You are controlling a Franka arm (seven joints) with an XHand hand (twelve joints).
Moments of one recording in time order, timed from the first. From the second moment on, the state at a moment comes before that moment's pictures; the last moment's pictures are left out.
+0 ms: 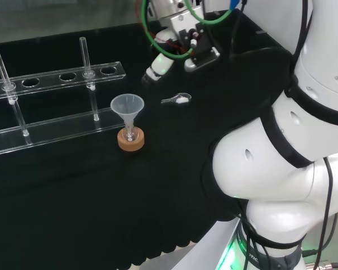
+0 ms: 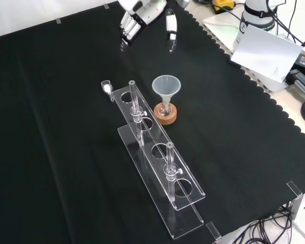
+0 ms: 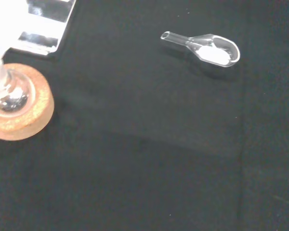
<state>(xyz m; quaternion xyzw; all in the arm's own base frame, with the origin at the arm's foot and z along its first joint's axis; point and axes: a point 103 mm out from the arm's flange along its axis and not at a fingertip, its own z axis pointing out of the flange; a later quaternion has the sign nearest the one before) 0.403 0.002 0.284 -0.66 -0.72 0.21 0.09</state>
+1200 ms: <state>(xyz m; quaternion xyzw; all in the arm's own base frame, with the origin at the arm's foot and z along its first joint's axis) 0.452 -0.060 0.221 -0.67 -0.72 0.13 0.13</state>
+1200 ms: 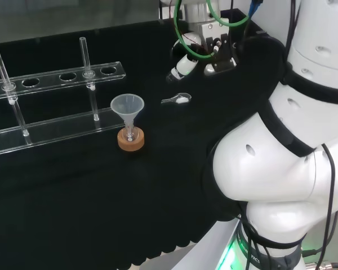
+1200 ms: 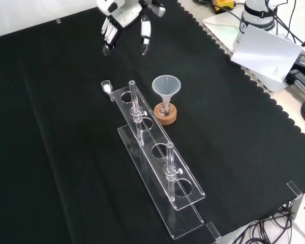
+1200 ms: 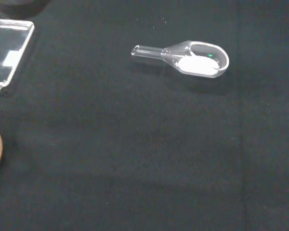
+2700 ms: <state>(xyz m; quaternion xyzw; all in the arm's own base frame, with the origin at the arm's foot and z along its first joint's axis) 0.506 -0.097 0.099 -0.69 -0.70 0.15 0.14</state>
